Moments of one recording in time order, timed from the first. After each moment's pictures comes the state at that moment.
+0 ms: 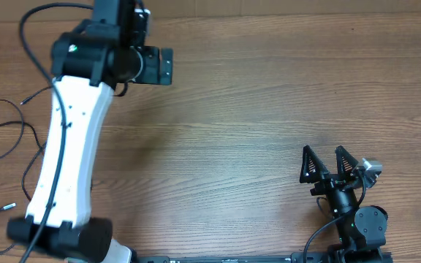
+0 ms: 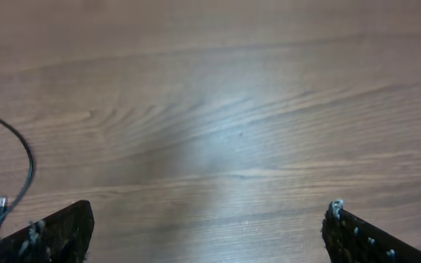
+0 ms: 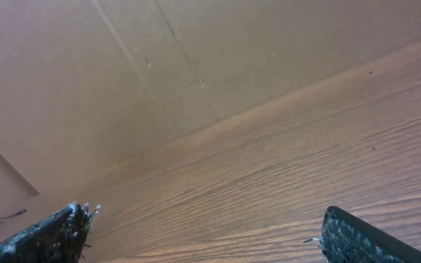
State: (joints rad) left arm -0.19 1.70 1.98 -1.28 0.03 -0.13; right arm 0.12 0.01 0.02 -0.03 -0.05 0.48
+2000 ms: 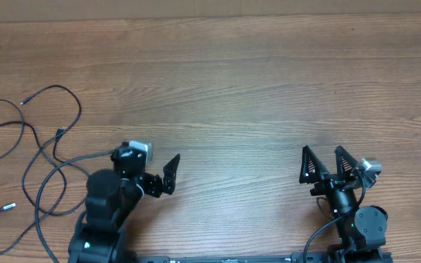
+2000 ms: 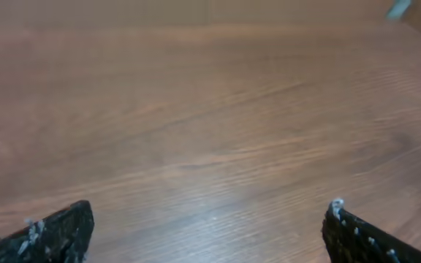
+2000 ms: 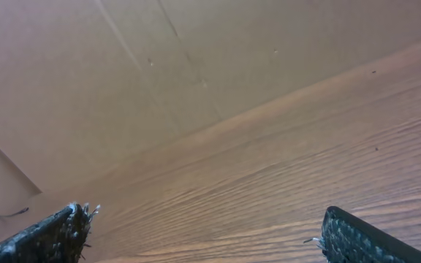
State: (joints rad) left arm -0.17 0.54 0.36 -0.23 0.24 -0.07; right arm 0.12 0.01 0.02 -0.03 -0.06 0.48
